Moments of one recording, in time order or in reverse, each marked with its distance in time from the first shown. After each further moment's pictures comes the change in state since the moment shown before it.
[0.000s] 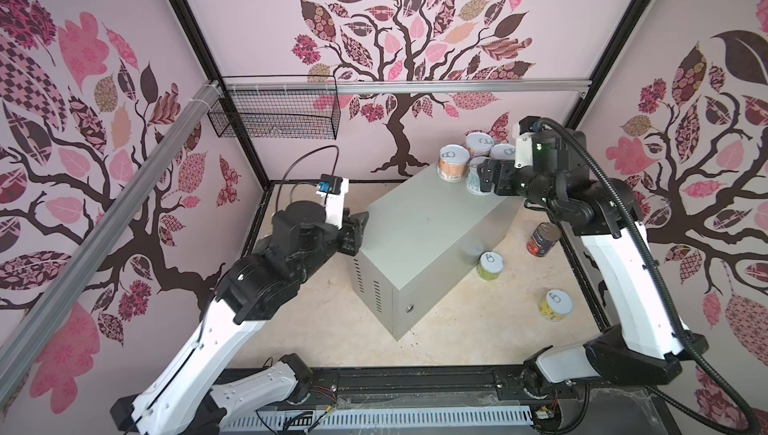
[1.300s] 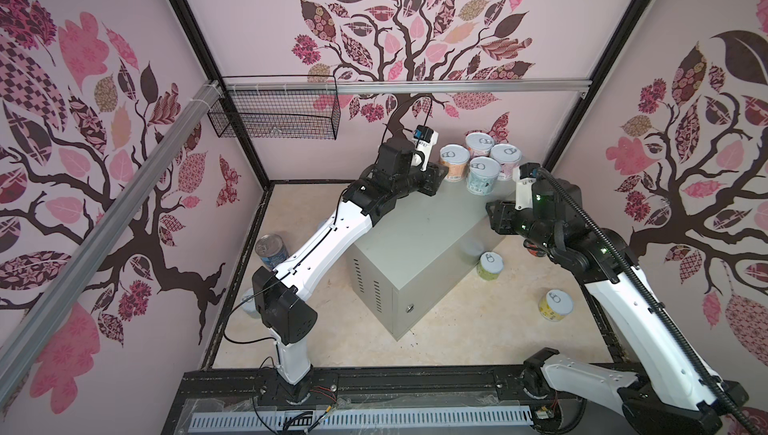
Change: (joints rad) left arm 0.054 0.740 0.491 0.331 0.404 -0.001; right arm -0.002 -0.293 -0.557 0.235 -0.062 0.058
